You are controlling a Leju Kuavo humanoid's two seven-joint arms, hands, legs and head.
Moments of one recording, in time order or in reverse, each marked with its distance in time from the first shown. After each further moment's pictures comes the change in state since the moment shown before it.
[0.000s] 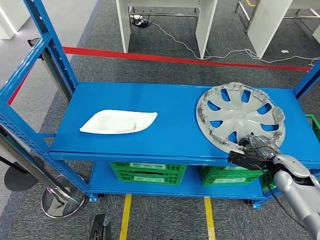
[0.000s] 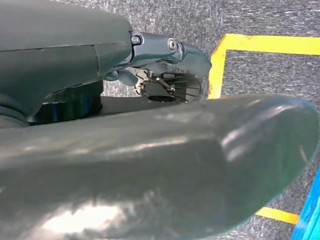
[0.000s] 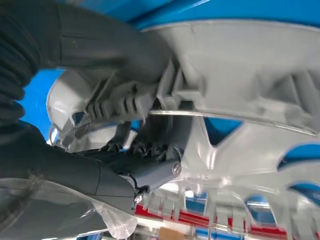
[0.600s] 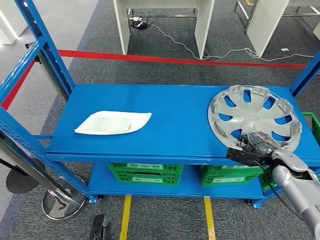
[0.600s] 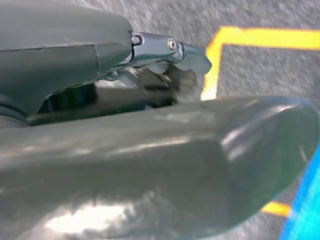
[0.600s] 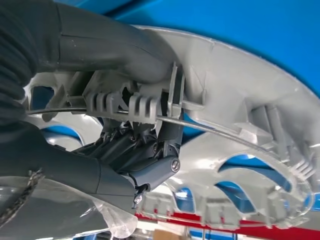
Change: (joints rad) left arm -0.001 0.002 0.000 0.000 0.019 -0.029 -0.024; right arm -0.046 0.002 0.040 0.037 -0.025 -0.004 -0.042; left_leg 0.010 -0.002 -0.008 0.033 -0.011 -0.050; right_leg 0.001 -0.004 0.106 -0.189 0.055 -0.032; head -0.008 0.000
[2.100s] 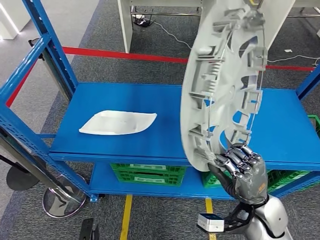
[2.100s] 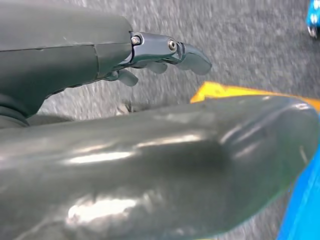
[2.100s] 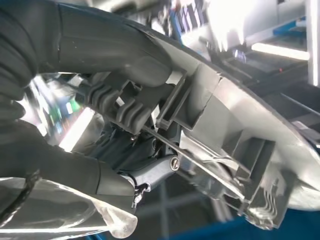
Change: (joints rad) left arm 0.026 0.053 0.016 0.000 -0.026 0.134 -0.137; right arm 0.537 0.322 -0.216 -0.850 0.224 -0.672 -0.391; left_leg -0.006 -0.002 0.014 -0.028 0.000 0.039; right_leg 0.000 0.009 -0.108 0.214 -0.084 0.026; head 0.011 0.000
